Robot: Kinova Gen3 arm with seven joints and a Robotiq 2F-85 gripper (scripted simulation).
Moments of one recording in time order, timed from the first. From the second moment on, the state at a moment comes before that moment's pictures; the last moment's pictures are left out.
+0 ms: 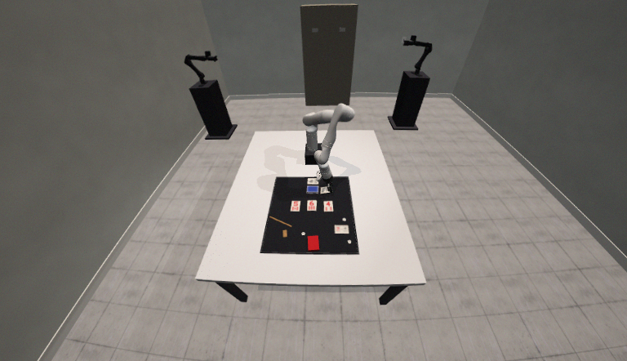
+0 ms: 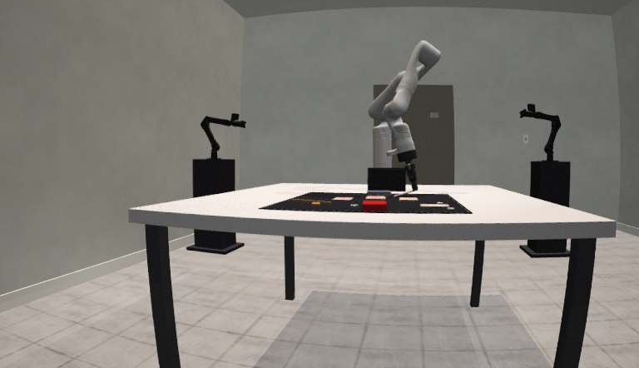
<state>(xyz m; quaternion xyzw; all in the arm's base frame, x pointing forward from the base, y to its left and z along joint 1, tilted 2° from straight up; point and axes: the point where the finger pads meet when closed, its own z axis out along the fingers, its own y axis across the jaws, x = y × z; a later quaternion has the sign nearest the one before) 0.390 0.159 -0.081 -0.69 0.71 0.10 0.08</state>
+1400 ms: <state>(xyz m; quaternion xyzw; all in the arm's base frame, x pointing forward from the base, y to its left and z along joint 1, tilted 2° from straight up) 0.388 0.174 -0.105 -0.71 0.71 0.00 -0.02</state>
